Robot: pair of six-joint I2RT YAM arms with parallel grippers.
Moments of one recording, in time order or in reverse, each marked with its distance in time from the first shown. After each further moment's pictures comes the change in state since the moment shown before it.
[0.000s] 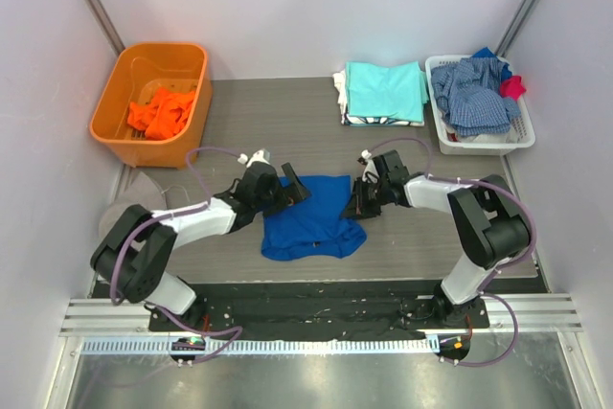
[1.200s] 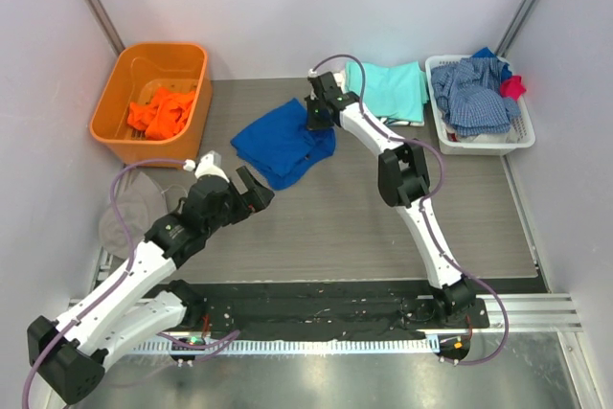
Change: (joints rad) left arm 0.018 -0.699 0.000 -0.586 -0.165 0.045; right arm 0.089 0.946 1.657 -0.537 0.489 -0.184
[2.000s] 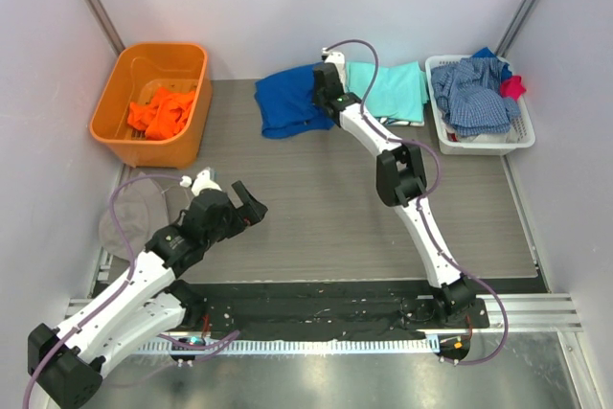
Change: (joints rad) left arm 0.001 -0.076 -0.118 -0.052 -0.040 -0.048; right arm -0.008 0.068 0.077 0.354 0.385 0.060
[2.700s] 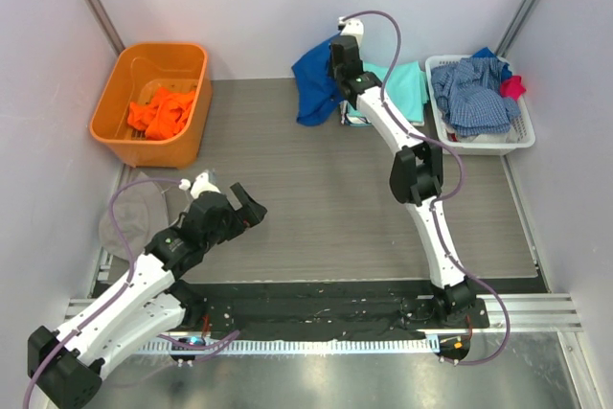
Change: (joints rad) left arm 0.000 -0.017 -0.027 0.003 0.001 -0.024; right arm -0.055 -0.148 -0.002 0.003 0.051 -0.118
